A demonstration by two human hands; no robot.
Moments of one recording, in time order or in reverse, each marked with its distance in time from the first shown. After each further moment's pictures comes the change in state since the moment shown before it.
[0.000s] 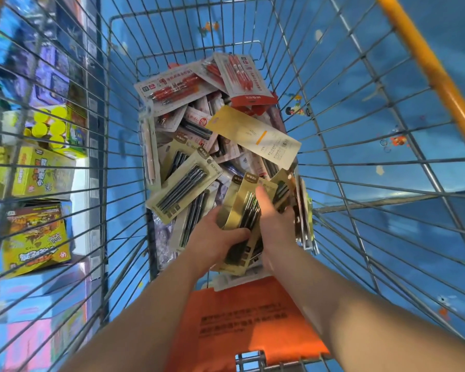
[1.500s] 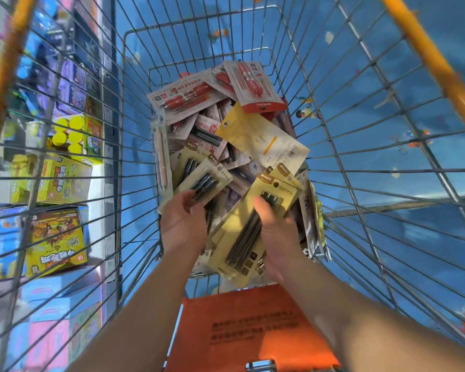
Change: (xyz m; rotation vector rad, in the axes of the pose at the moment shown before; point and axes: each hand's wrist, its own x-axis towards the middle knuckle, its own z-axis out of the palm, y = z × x) left_hand -0.001 0.021 -0.041 0.198 0.621 0.055; right_hand 0.007 0.004 -0.004 0.167 -0.330 0.018
